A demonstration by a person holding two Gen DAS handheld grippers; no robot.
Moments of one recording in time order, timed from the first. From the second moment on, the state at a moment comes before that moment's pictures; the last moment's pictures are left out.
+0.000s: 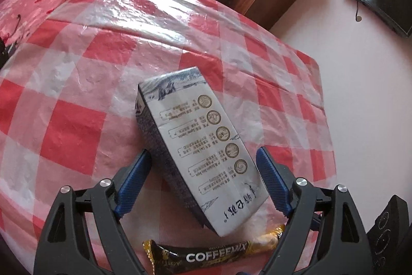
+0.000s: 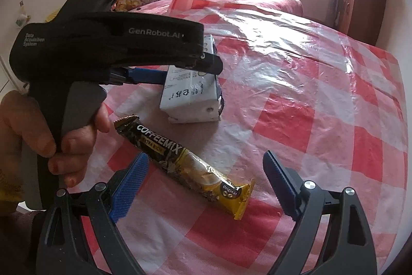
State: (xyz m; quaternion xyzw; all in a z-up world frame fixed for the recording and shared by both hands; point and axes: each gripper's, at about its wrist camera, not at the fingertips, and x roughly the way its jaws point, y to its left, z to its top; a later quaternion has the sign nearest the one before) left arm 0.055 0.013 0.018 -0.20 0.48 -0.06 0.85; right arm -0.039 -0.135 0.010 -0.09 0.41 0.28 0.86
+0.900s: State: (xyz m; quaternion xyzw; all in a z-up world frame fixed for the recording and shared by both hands) left arm 0.047 0.007 0.026 -0.10 0.45 -0.03 0.88; right arm -0.054 -0.103 -0.006 -0.18 0.40 0.27 0.86
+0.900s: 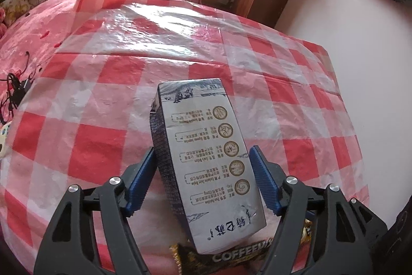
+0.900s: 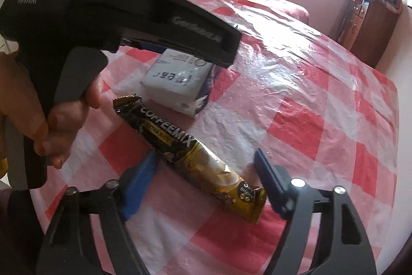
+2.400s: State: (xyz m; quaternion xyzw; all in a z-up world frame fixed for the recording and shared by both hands) left arm 0.004 0.016 0.015 -0.04 0.46 -0.05 0.88; right arm -0.112 -0.079 -0.006 -0.13 0.41 0.27 0.86
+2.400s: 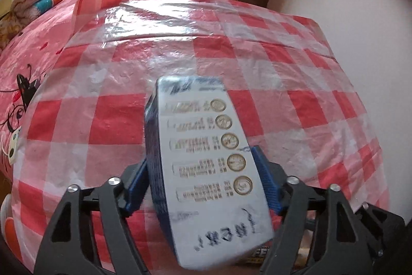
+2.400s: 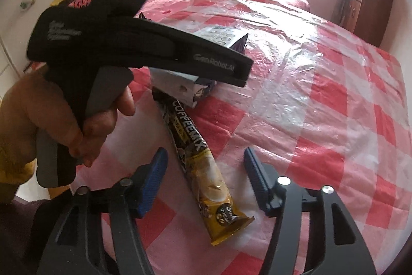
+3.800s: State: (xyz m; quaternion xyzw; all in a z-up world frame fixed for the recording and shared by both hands) left arm -0.156 0.175 0.054 -0.15 0.37 0.01 0.92; right arm -0.155 0.001 0.061 -0.12 0.36 0.36 0.86
